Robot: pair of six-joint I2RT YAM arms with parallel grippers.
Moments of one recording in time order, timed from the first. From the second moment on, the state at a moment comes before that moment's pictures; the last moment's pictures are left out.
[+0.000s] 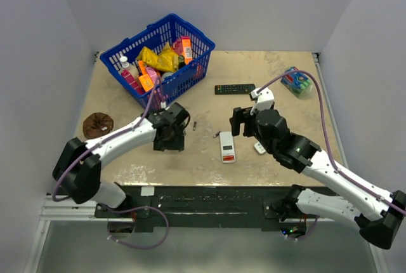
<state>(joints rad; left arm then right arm) -0.70 1.50 1.05 -0.83 -0.19 -0.68 0.84 0.91 0.87 -0.37 0.47 0.33</state>
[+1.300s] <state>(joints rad) -0.67 1.37 0.66 -1.01 -0.07 -0.82 0.84 0.92 0.84 -0.33 0.42 0.33</state>
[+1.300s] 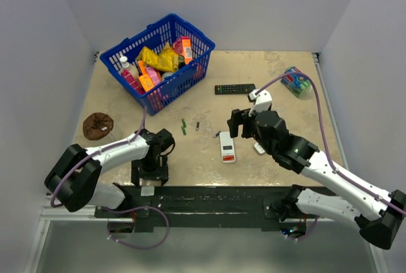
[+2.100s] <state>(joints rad) -0.42 1.23 0.91 -0.90 -0.10 -0.72 0.85 1.15 0.85 -0.27 -0.04 0.11</state>
